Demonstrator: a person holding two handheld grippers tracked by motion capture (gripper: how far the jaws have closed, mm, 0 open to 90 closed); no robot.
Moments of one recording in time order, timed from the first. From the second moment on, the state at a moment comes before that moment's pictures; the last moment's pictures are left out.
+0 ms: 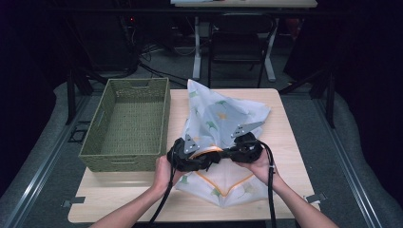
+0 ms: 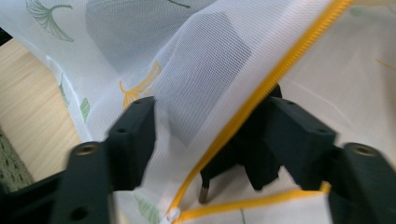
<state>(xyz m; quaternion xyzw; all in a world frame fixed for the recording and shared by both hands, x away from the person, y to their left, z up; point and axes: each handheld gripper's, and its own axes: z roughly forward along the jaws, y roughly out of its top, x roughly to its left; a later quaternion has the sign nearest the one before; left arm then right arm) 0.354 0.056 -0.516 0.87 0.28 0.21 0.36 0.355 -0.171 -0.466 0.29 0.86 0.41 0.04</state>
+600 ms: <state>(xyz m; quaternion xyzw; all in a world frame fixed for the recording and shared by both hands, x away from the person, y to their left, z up) 0.349 0.060 -0.505 0.89 0.21 0.23 0.32 0.352 -0.167 -0.470 0.29 0.87 0.40 0.04</state>
